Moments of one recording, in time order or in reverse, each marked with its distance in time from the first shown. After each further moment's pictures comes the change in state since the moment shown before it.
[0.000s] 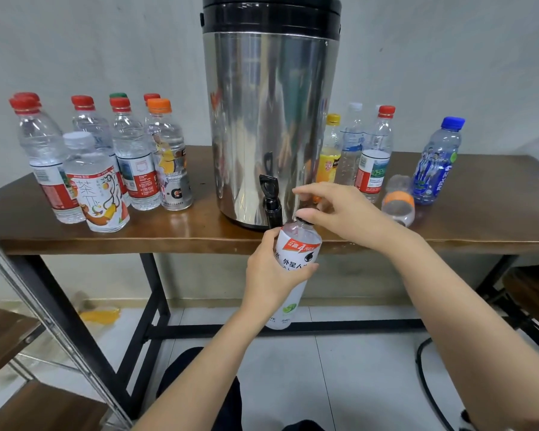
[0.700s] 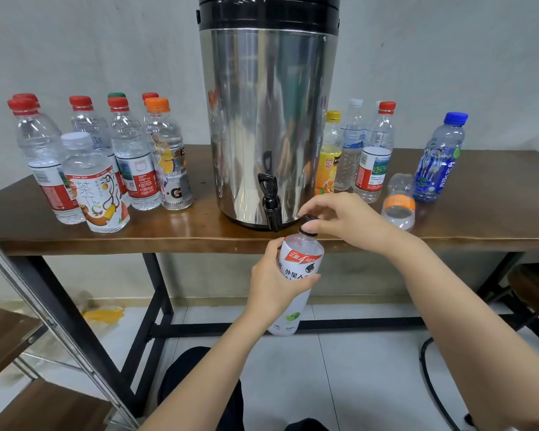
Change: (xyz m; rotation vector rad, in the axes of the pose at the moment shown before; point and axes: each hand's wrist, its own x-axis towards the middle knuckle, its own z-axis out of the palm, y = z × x) left_hand -0.004 -0.016 0.009 -0.012 -0.066 -0.077; right_hand -0.004 0.016 0.007 0.114 -0.100 0.060
